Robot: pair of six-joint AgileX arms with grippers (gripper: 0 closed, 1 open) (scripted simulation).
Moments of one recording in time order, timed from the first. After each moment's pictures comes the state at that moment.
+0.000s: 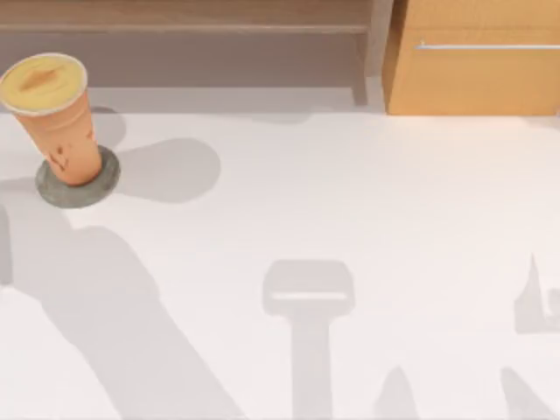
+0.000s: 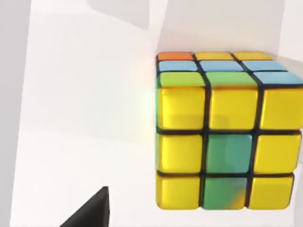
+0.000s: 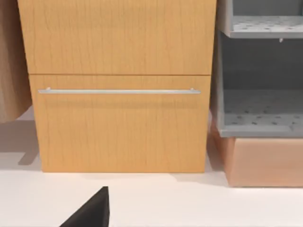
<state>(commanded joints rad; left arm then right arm) 0.47 2.17 1.85 -1.25 0.00 0.26 0.00 0.00 0.00 0.00 0.00 0.00</state>
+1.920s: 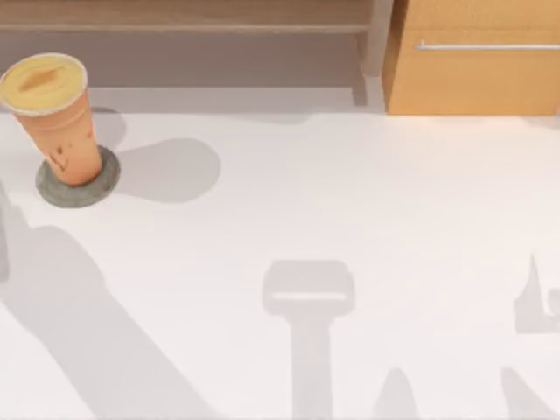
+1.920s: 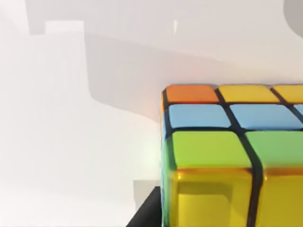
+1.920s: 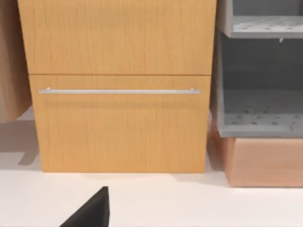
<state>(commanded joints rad) 0.47 2.21 1.69 -1.05 0.00 0.26 0.00 0.00 0.00 0.00 0.00 0.00</state>
